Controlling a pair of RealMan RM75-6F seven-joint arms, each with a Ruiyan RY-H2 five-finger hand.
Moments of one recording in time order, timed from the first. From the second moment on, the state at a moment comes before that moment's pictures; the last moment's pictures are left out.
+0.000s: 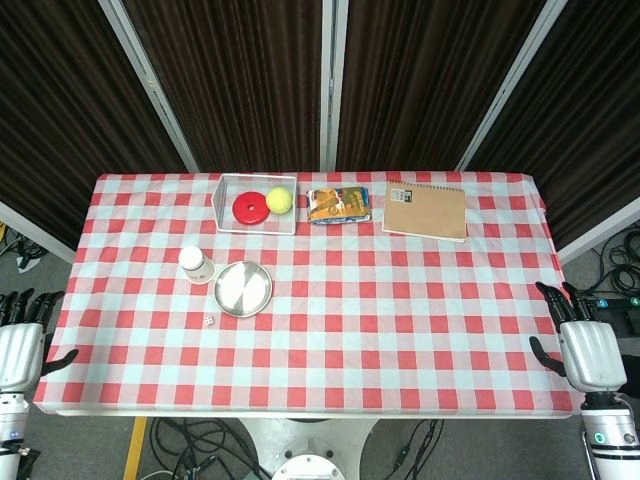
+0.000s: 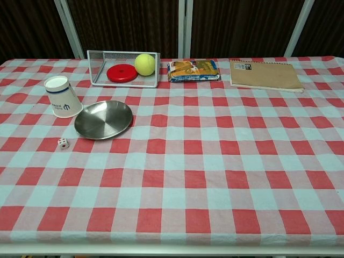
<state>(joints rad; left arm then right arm) -0.07 -1.19 -0.07 -1.58 1.38 1.48 0.18 0.11 -1.10 0.08 -1.67 -1.49 1.45 -0.10</state>
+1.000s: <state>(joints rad) -0.35 -1.30 -0.10 -1.48 1.46 1.12 -0.01 0.09 -1.09 0.08 -1.64 -1.50 1.49 -0.05</state>
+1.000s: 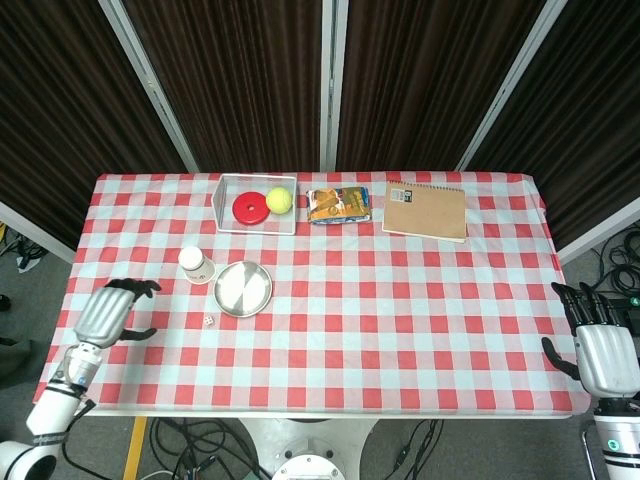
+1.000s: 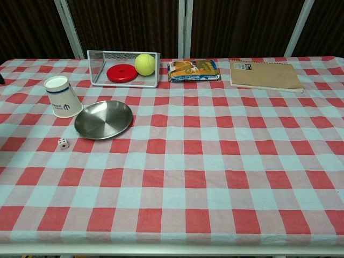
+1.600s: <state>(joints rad) -0.50 -1.47 -0.12 -1.37 1.27 0.89 0.06 0.09 -1.08 0.08 -1.64 -1.49 1.48 -0.03</state>
